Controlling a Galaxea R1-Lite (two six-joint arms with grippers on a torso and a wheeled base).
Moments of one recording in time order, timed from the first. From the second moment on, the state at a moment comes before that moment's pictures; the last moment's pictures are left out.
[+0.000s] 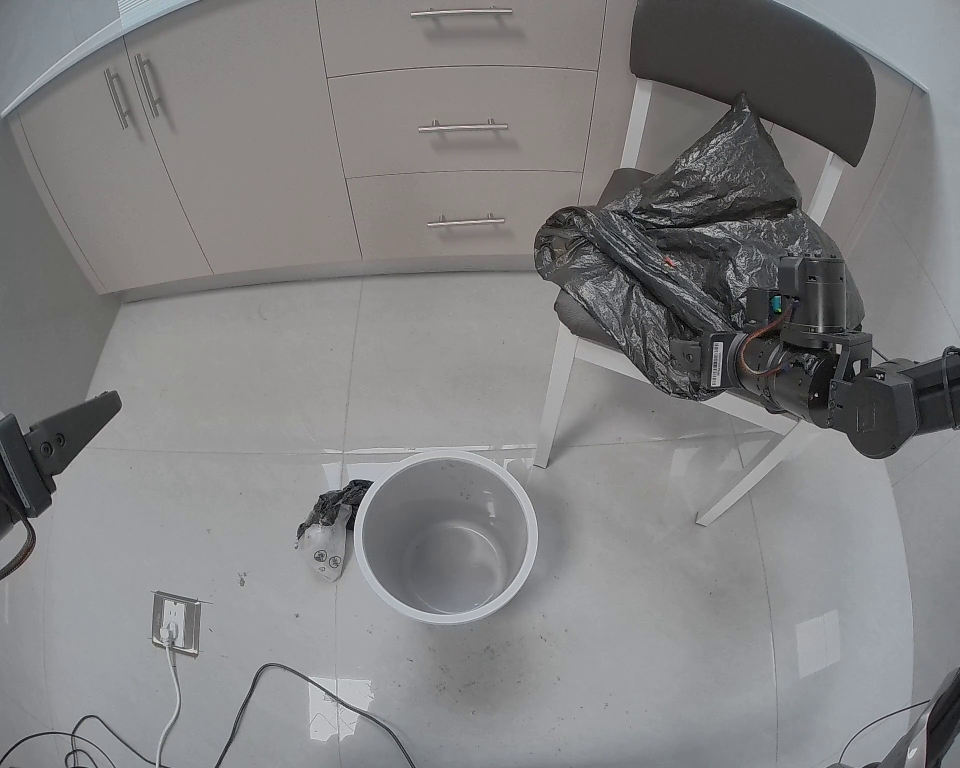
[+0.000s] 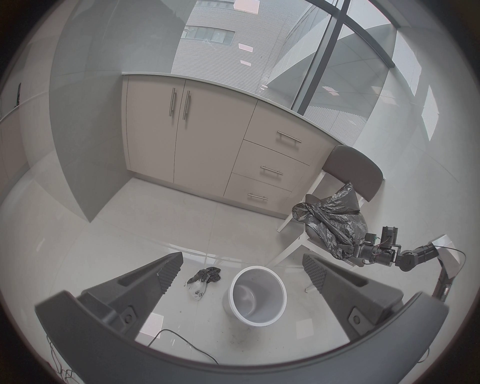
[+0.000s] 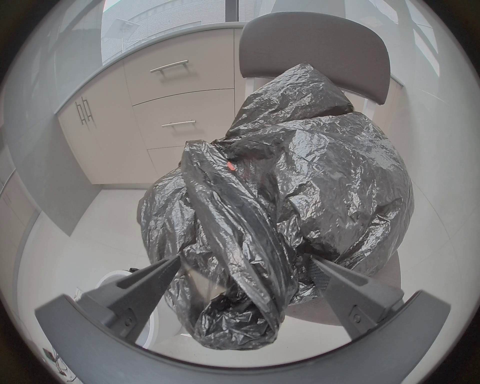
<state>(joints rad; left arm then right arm) -0.22 0.90 -0.67 -0.07 0.02 -0.33 0.33 1.87 -1.15 -0.45 -0.29 0.04</state>
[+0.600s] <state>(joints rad) -0.24 0.89 -0.66 -0.10 0.02 -0.32 0.33 1.90 -1.16 -0.50 -0.32 0.05</state>
